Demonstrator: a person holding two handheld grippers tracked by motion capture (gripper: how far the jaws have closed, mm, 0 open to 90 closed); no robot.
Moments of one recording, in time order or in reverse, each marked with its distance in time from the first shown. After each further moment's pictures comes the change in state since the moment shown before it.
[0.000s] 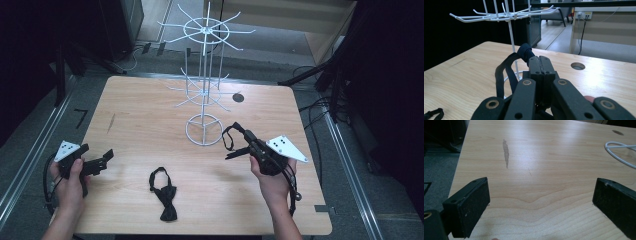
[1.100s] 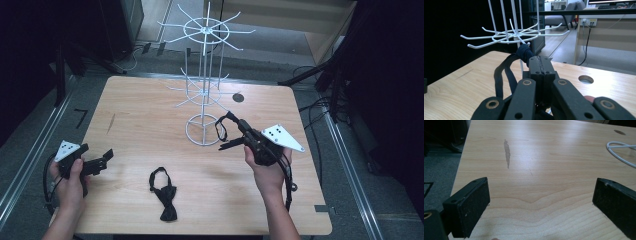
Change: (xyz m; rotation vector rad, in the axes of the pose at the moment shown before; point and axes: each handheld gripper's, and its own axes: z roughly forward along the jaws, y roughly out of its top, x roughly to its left) left arm 0.000 0.000 0.000 -0.001 0.008 0.007; right arm 0.012 0.027 0.015 -0.040 0.030 0.007
